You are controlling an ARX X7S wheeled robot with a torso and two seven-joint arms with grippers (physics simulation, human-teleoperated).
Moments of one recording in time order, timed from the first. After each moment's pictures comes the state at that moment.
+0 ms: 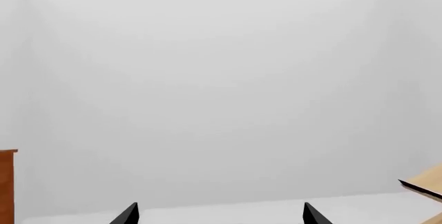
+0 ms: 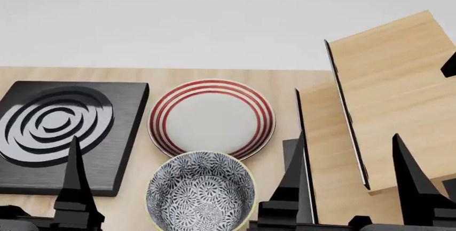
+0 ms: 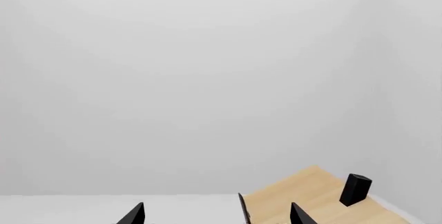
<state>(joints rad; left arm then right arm) -0.07 -0.28 0.24 0.63 -0.12 -0.24 -0.33 0.09 0.38 -0.10 -0.91 0.37 0.55 0.44</state>
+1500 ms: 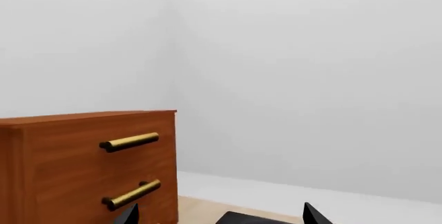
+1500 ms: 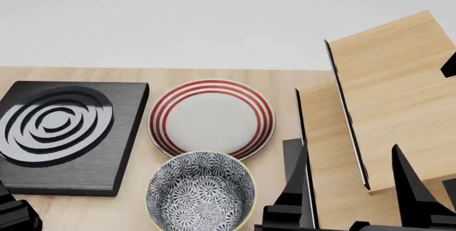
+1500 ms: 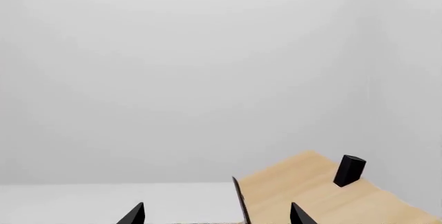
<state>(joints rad) 0.04 -0.23 0.14 0.59 0.02 -0.26 -0.64 0.06 0.40 -0.12 -0.86 0.37 0.50 0.46</state>
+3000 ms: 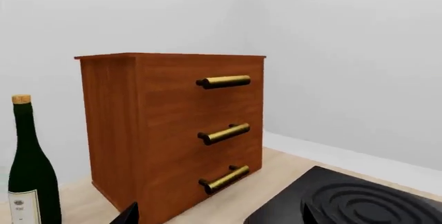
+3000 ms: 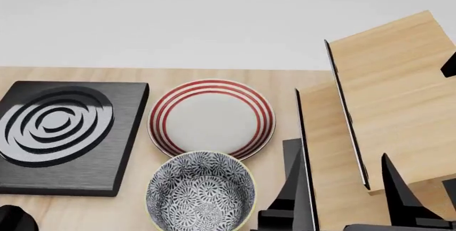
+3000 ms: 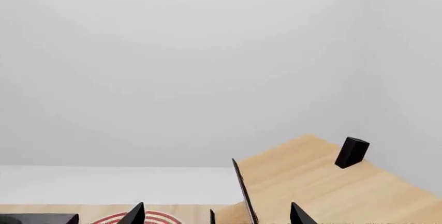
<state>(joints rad) 0.12 -0.20 -0.04 0.47 -0.07 -0.22 -0.79 0.05 0.41 -0.17 -0.80 0.36 0.49 0.49</state>
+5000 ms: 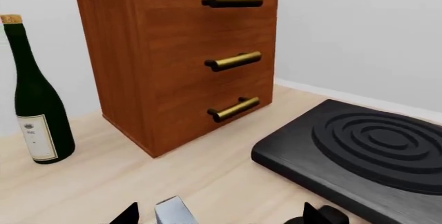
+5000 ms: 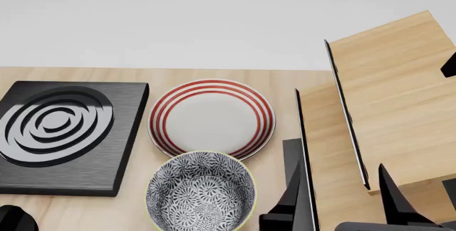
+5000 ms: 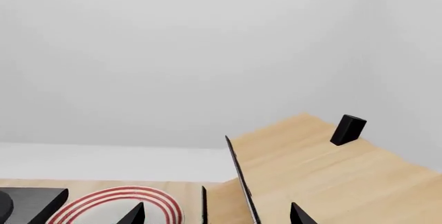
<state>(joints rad) 0.13 -0.18 -0.02 0.34 -0.18 -0.24 -0.85 0.06 0.43 -0.21 -0.76 0.36 0.51 0.53</state>
